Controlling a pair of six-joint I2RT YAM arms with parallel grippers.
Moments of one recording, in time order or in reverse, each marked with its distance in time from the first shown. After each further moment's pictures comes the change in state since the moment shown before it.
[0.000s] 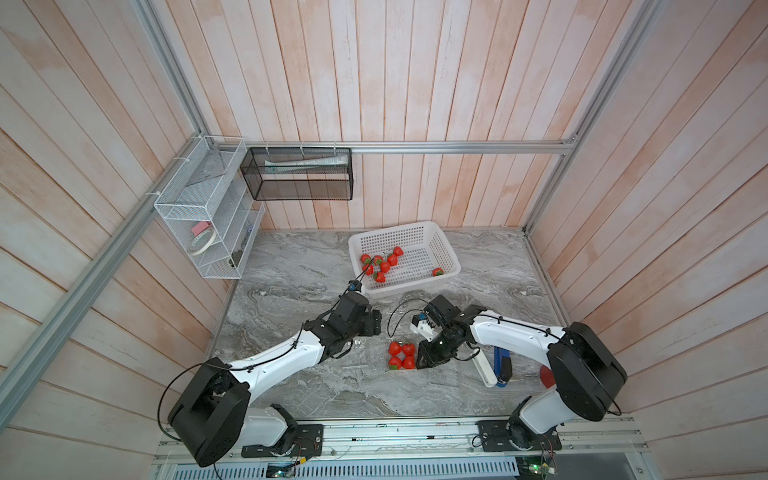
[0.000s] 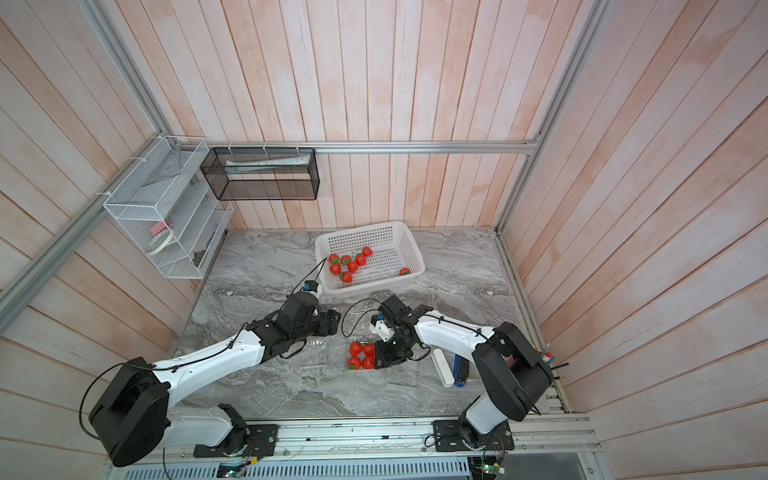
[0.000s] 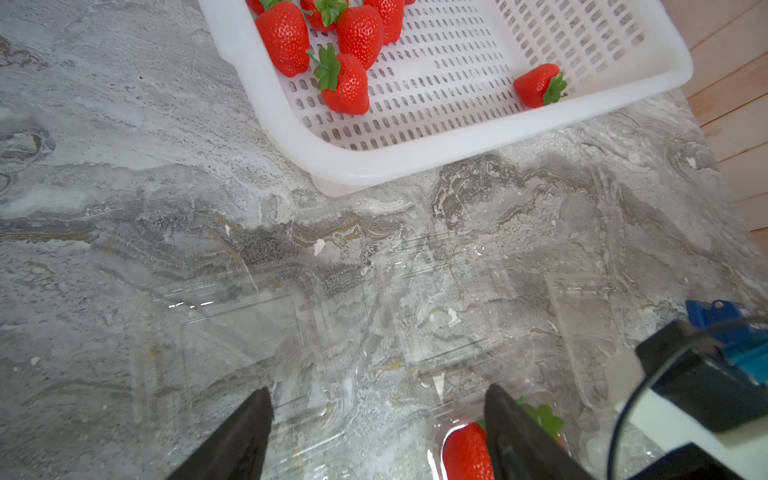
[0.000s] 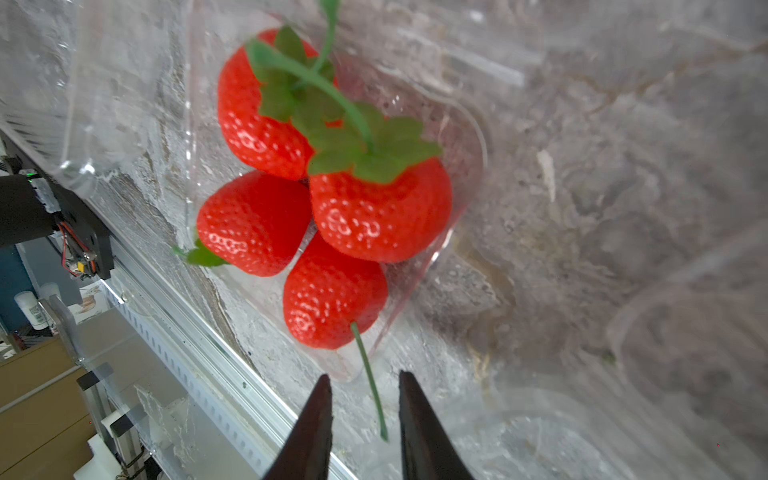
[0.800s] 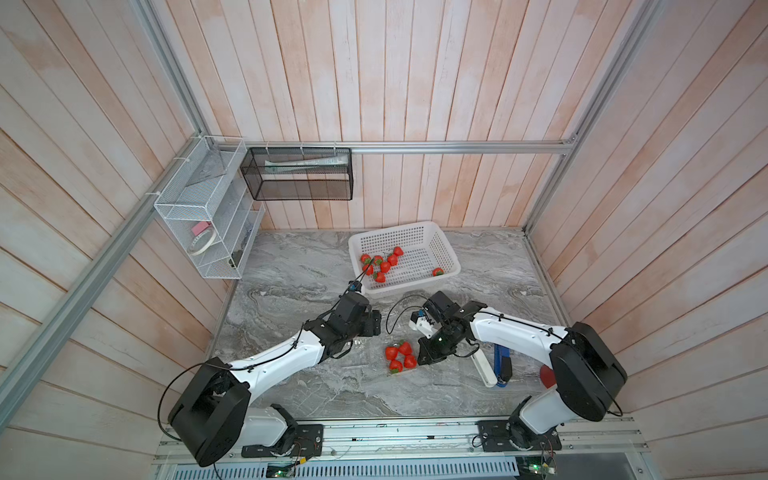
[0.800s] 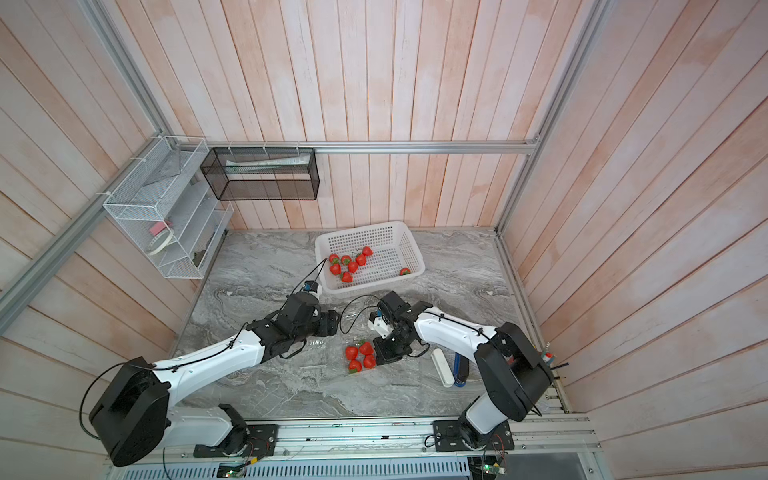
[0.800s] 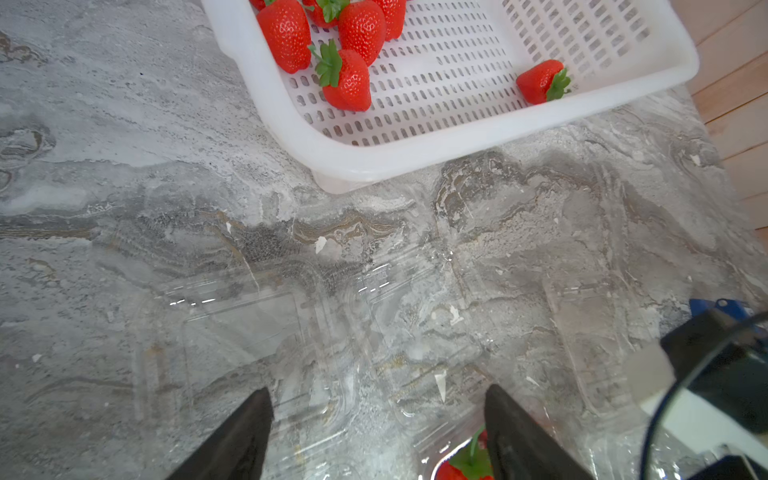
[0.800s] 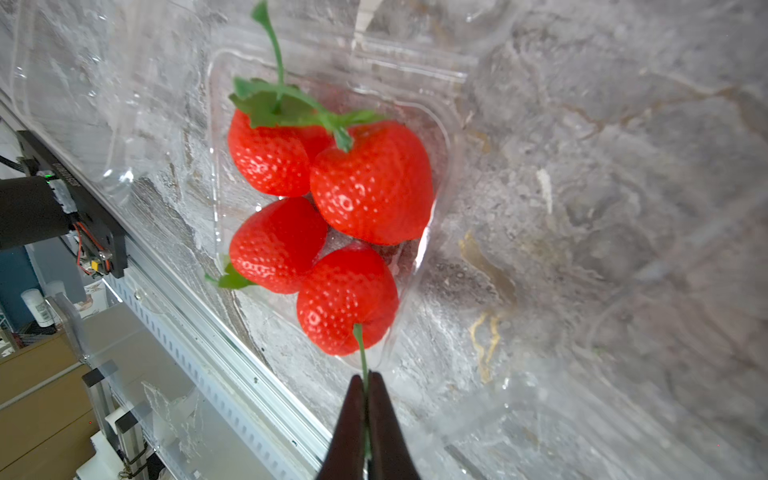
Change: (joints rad) left arm 0.000 0.005 0.001 -0.007 0.000 0.000; right arm 0.000 0.000 0.072 -0.055 0.000 -0.013
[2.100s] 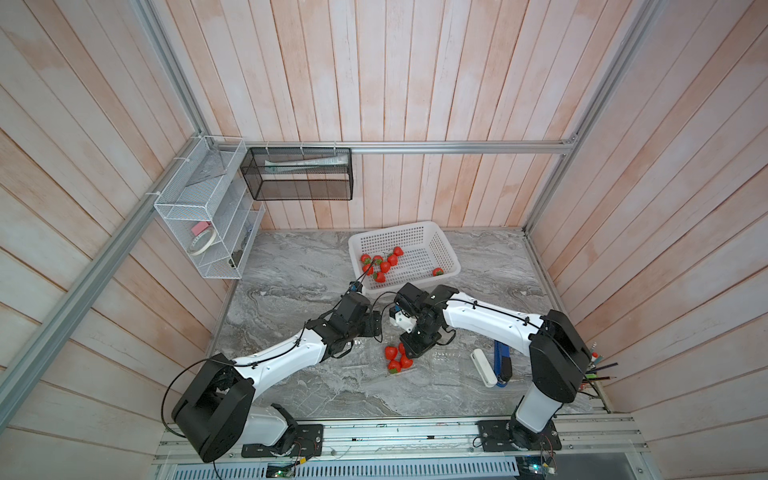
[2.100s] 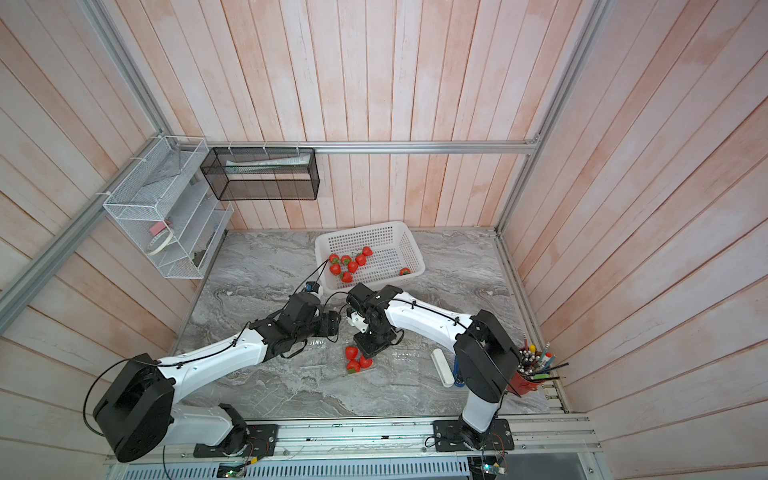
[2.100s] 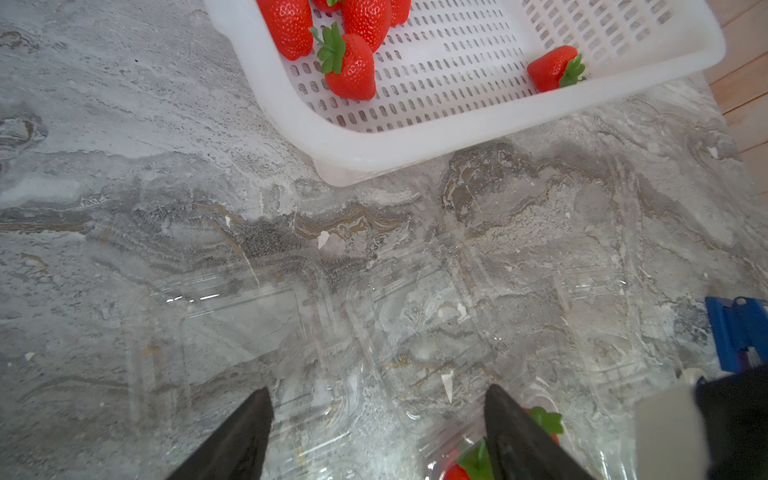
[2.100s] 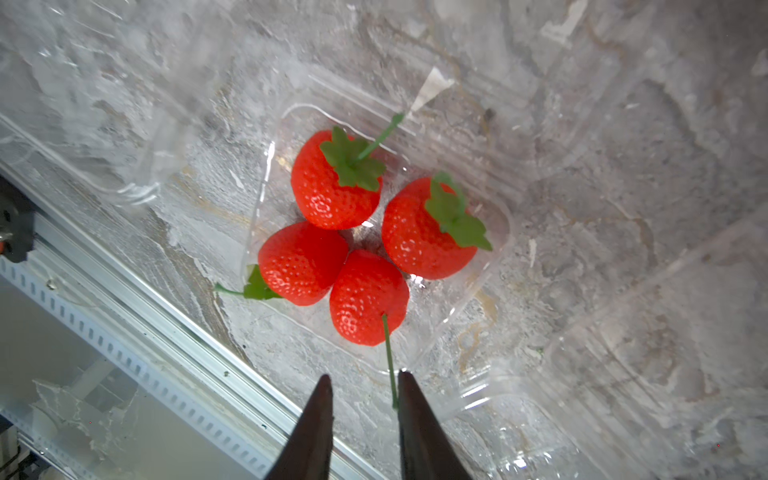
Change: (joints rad) left arm 0.000 0.021 0.003 0.001 -0.001 0.000; right arm 0.153 0.176 0.367 -0.281 0.219 -0.093
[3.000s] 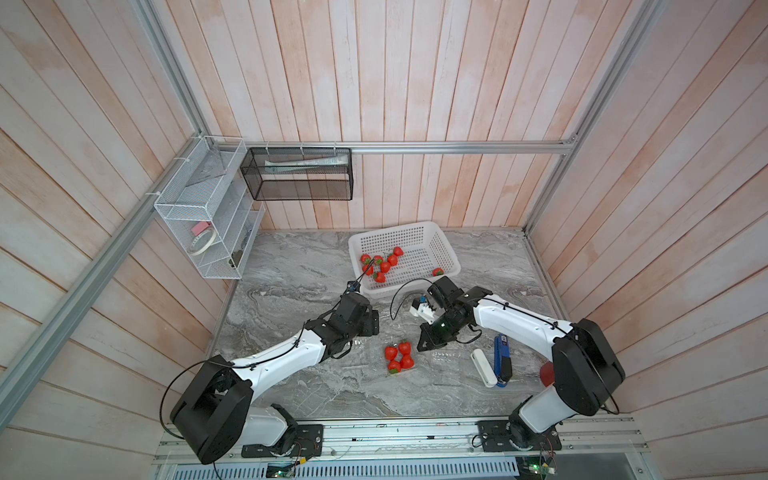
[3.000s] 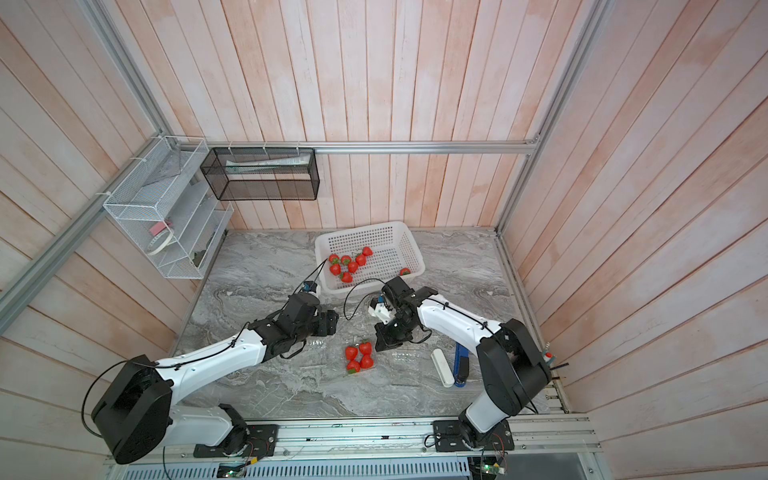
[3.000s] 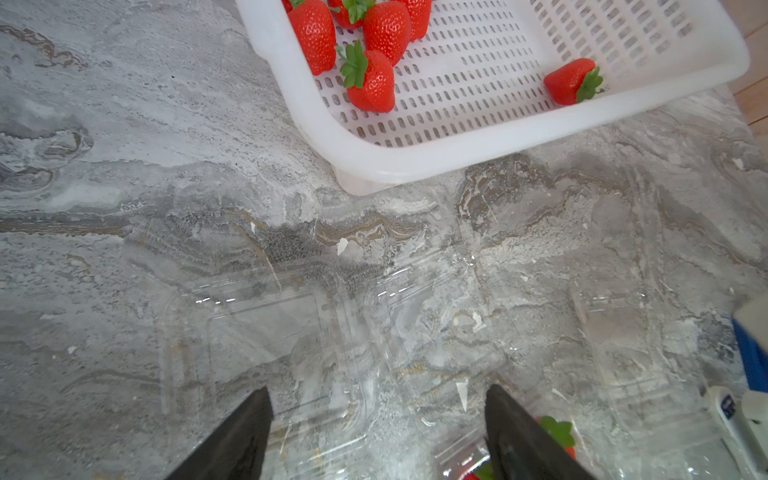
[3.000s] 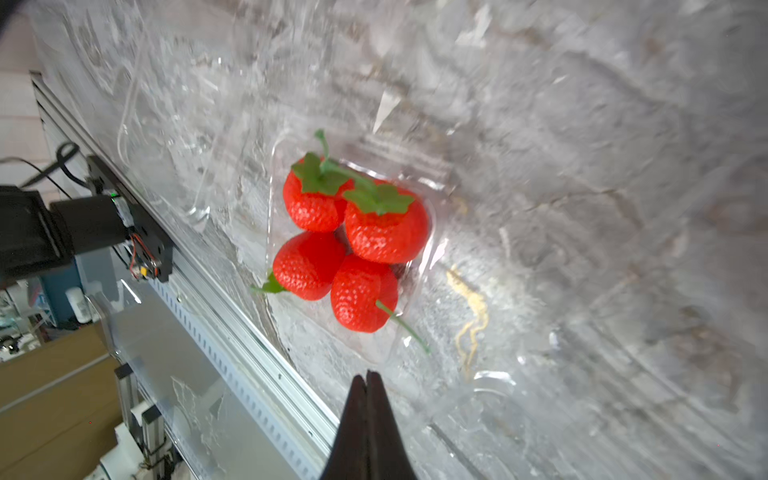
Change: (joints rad) left arm 0.002 -0.010 0.000 -0.013 -0.048 0.000; right arm -0.206 -0.161 -0.260 0.186 -0.265 0.019
